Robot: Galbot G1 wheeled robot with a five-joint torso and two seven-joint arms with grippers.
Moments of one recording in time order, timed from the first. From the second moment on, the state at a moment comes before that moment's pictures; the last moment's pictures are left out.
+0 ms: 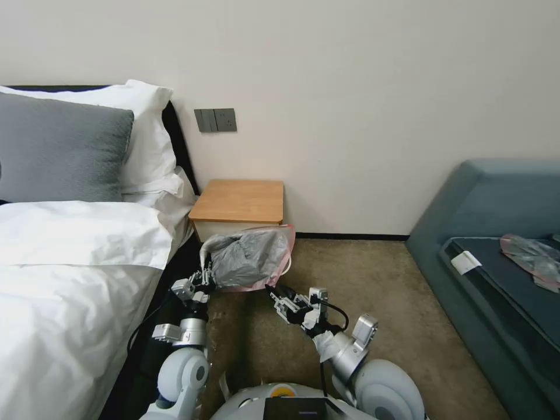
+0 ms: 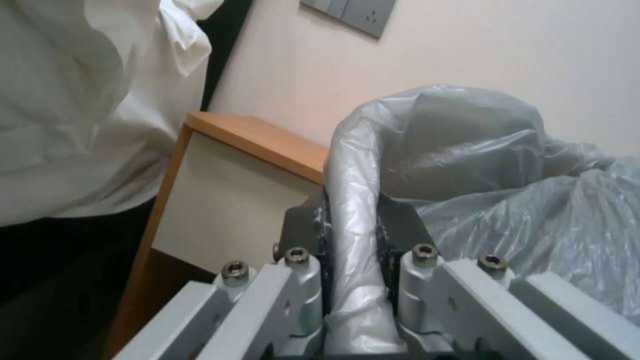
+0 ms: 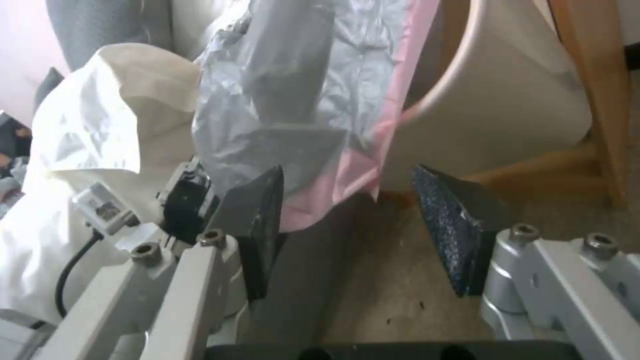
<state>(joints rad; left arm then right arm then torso) 1.61 -1.41 -0.50 -2.12 -0.55 -0.24 -0.05 -1.58 1.15 0.13 2.46 0.83 -0.36 0.18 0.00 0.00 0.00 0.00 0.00</state>
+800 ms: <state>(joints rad) 1.62 -1.41 -0.50 -2.13 -0.55 -0.24 -0.05 -1.55 1.16 0.12 2.41 0.81 -0.35 0.16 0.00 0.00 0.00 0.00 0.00</state>
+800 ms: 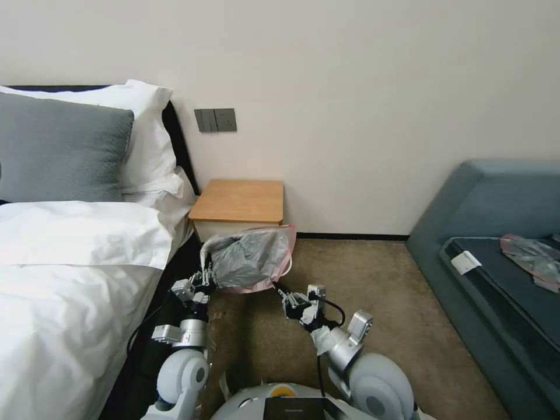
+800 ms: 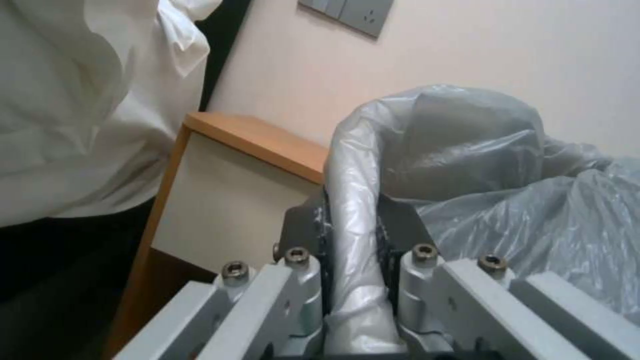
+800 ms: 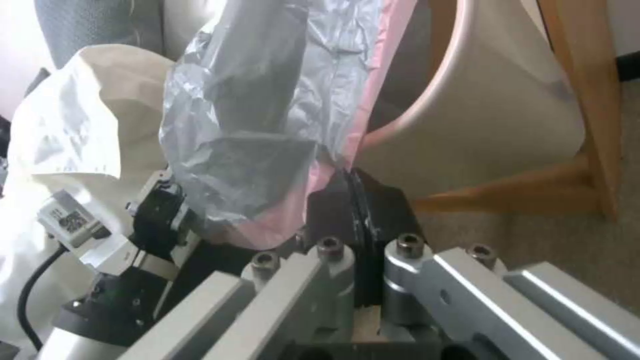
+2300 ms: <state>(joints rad) 1.63 -1.40 -0.50 -2.17 -0.64 -0.18 -0.06 -1.53 1.23 0.24 2.41 0.83 -0.10 0.14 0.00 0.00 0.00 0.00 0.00</state>
